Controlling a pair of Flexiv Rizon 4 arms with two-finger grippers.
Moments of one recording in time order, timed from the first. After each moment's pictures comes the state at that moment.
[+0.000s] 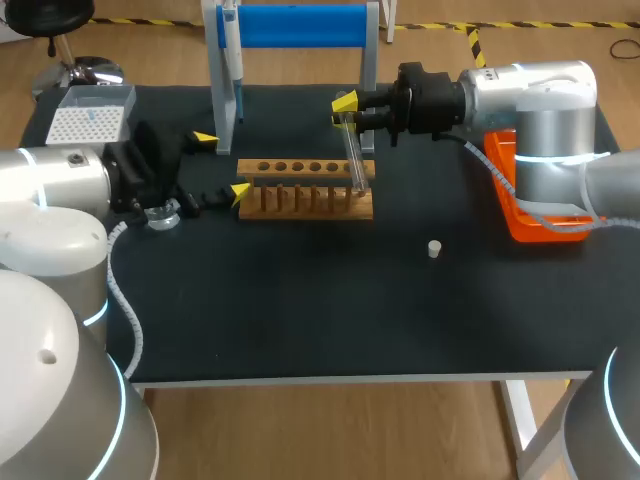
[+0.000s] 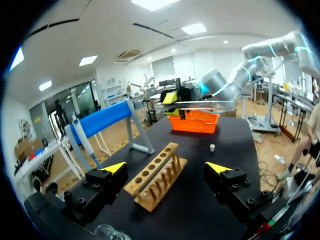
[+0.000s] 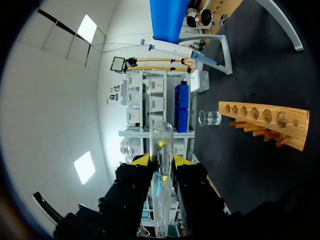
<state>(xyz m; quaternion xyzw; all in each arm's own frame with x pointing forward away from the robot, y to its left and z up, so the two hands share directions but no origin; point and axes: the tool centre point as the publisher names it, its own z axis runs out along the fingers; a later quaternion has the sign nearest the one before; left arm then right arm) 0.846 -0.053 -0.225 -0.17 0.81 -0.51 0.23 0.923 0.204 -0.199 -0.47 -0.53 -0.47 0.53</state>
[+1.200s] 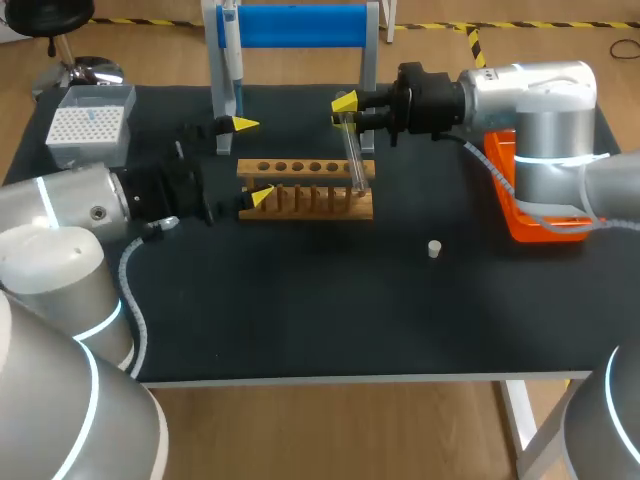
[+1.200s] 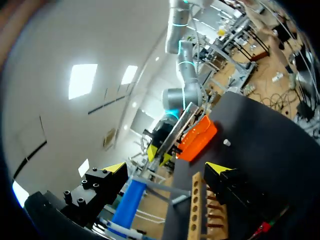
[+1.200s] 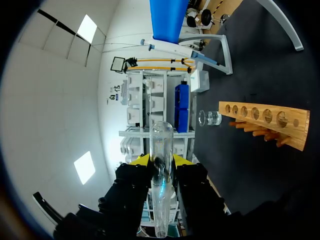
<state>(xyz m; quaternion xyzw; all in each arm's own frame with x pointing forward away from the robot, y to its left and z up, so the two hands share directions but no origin) 0.839 -0.101 -0.190 0.22 0.69 -0.50 0.48 0.923 0.204 -0.199 -0.47 -0.53 -0.47 0.53</state>
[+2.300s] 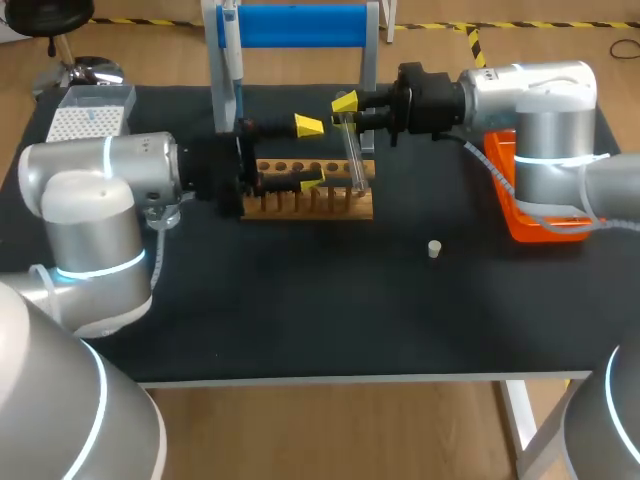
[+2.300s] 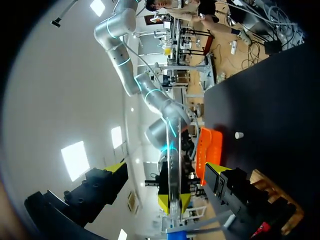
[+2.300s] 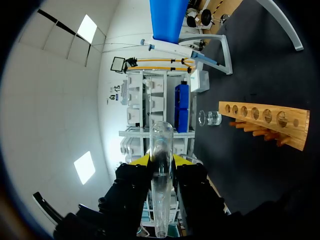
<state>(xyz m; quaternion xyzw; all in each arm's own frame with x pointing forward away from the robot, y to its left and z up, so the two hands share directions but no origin) 0.841 -0.184 -0.185 0.48 0.51 -0.46 0.54 0.923 0.204 -0.199 -0.47 -0.53 -0.47 0.53</state>
